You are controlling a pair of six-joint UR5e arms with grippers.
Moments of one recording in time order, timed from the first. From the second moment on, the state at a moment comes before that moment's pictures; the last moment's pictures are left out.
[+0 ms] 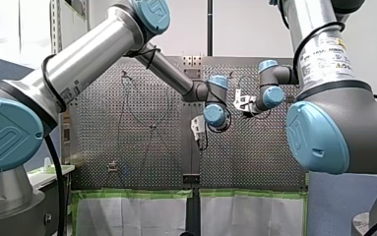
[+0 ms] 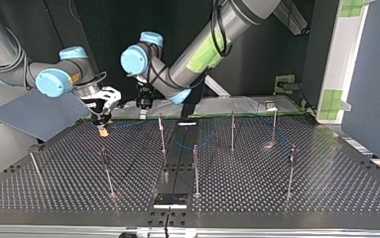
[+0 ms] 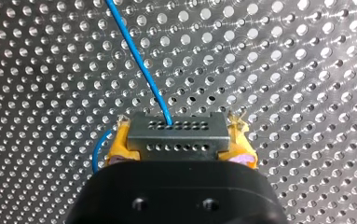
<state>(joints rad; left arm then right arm) -0.76 -2.34 -1.23 -2.85 -2.07 -1.91 1.84 -1.11 1.60 -0.28 1.32 1.66</state>
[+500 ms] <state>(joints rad) -0.75 -2.43 -1.09 -2.86 -2.05 -1.96 1.84 -1.12 1.60 -0.28 1.32 1.65</state>
